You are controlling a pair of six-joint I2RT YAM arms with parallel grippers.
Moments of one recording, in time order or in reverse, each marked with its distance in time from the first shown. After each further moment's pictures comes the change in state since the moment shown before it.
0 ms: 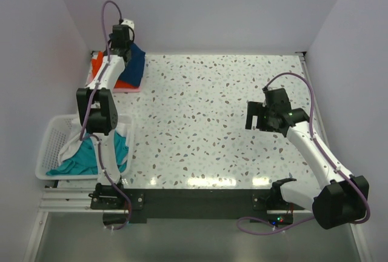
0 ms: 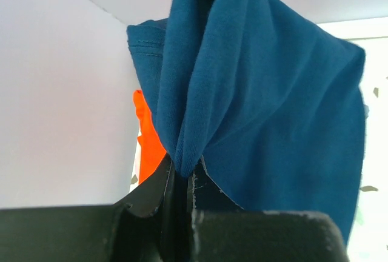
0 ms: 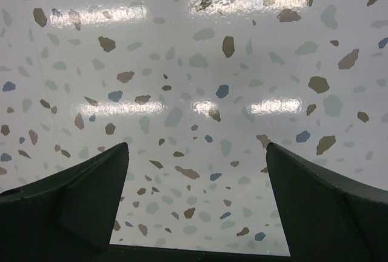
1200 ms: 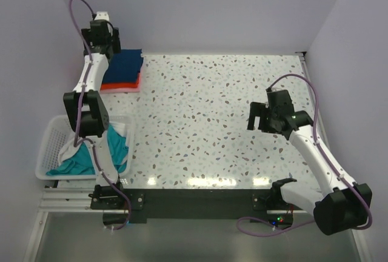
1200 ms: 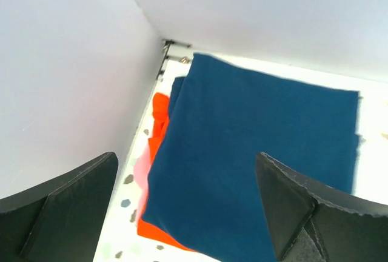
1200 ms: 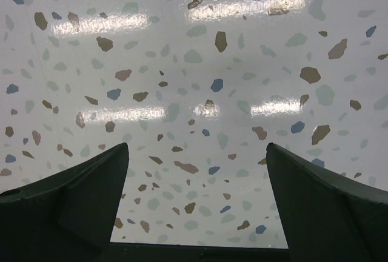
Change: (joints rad) left arm 0.130 -0.030 0.013 -0.005 0.097 -0.200; right arm -0.004 -0.045 -0.002 -0.034 0.024 0.029
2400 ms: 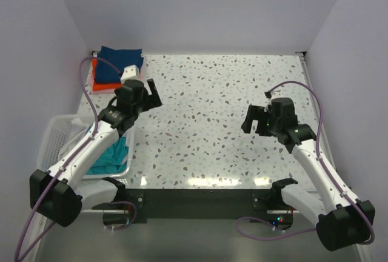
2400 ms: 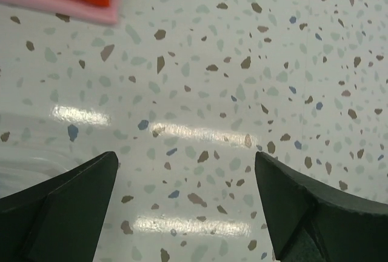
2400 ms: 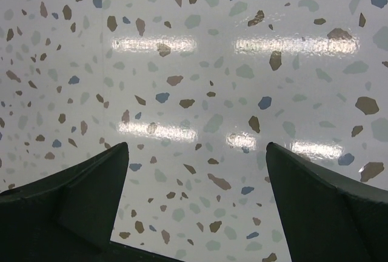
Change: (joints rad) left arm -0.491 -0.987 -1.010 -0.075 0.002 -0.624; right arm 0.000 -0.145 -0.140 0.178 -0.163 -0.006
